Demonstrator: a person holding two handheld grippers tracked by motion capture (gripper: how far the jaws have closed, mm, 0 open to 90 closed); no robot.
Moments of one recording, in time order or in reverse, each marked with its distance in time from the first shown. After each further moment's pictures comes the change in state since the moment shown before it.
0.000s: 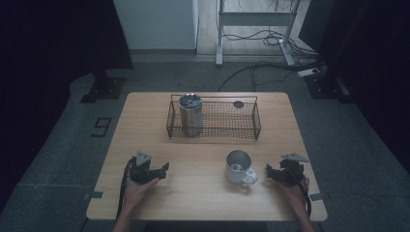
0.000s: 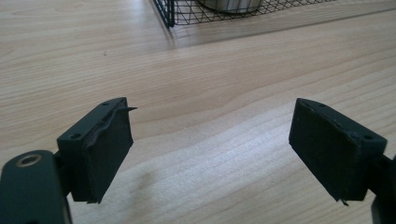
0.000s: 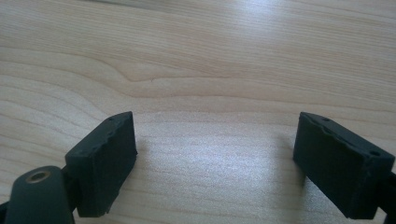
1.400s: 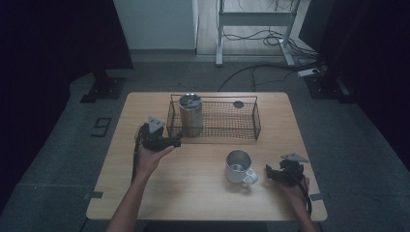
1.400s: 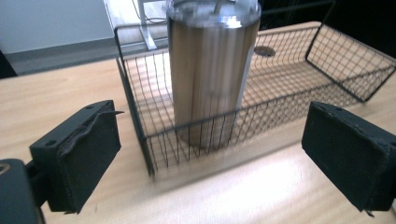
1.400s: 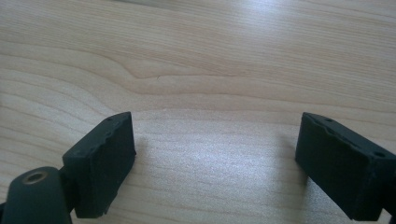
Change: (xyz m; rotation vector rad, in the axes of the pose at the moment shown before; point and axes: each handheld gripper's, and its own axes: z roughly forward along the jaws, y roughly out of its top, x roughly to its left) left arm -0.029 0.119 0.001 -0.152 0.014 0.056; right arm 0.000 -0.001 -0.001 0.004 0.017 -0.013
